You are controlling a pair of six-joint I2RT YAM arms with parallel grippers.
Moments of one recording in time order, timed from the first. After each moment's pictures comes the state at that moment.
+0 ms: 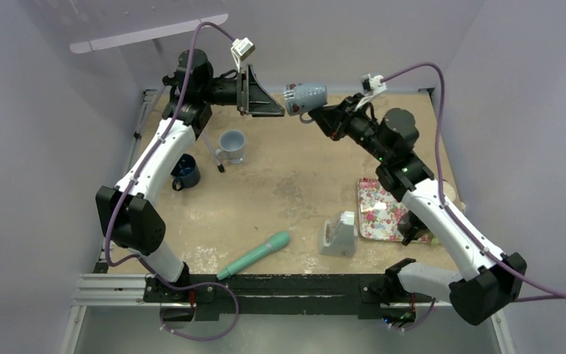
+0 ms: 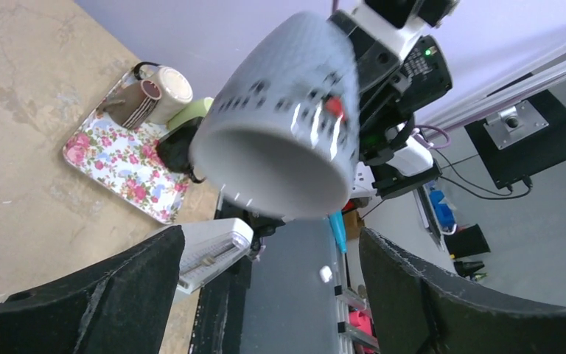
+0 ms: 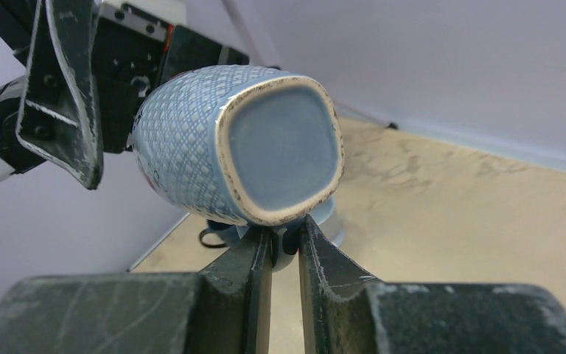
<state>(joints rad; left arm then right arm) -0.30 1.65 1.64 -0.02 1.25 -0.89 0.44 1.12 1.12 0.13 -0.28 0.40</state>
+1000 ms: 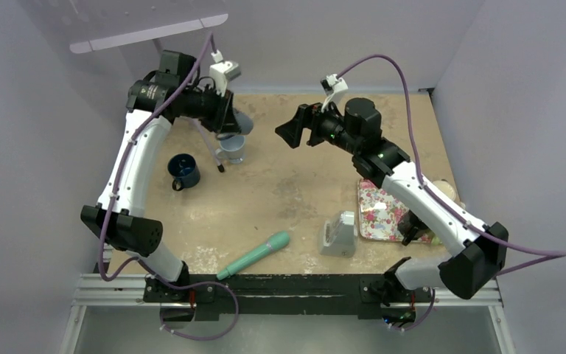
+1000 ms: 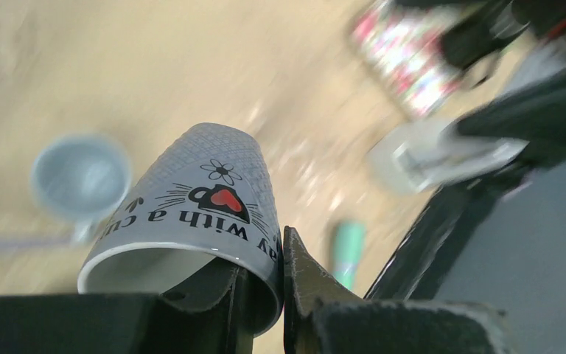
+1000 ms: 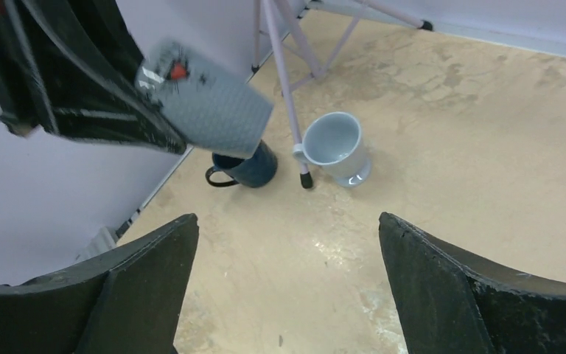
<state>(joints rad) -0.23 1.64 1.97 -1.06 0.74 0.08 0.60 1.36 1.29 -0.07 -0.24 0.42</state>
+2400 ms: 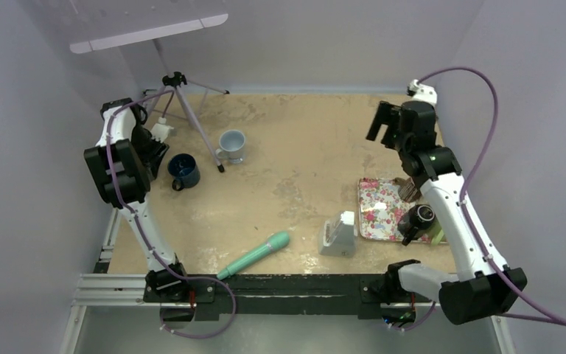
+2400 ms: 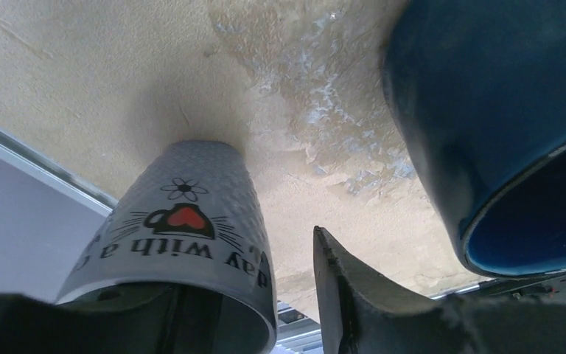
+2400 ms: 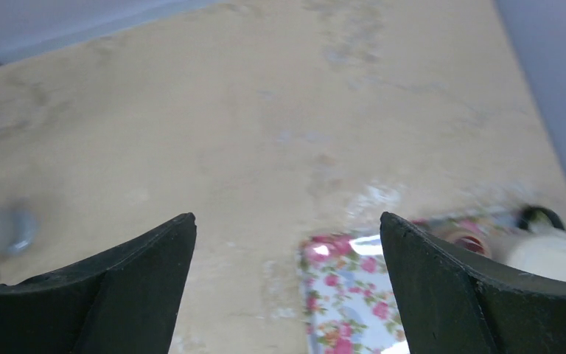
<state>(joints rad) 0.34 2.19 1.86 -1.30 0.06 0.80 0.30 1.17 1.30 -0.55 0.29 0.33</state>
